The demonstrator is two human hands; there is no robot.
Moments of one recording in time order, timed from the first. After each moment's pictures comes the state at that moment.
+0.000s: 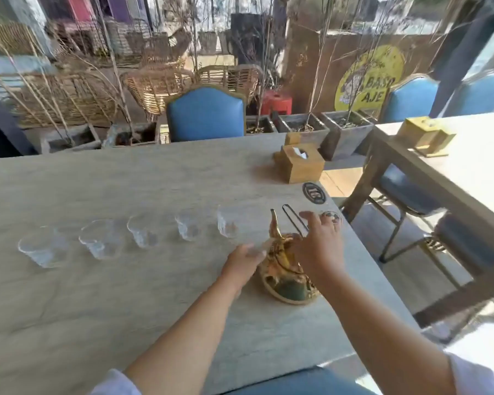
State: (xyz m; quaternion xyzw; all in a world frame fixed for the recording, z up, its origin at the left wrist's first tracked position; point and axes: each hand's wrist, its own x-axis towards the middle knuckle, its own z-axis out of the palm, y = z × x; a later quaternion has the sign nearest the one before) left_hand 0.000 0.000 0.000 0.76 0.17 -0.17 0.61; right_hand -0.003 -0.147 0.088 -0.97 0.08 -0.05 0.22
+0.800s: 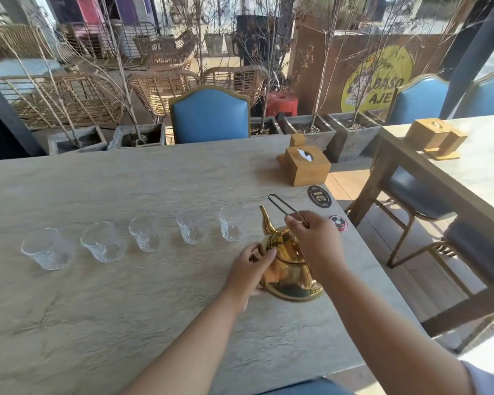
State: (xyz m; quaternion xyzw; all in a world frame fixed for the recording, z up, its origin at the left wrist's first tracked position) left_hand -0.011 -0.008 0.014 0.67 0.18 -0.17 0.70; right_hand 0.010 -0.144 0.106 -0.86 0.08 -0.03 0.50
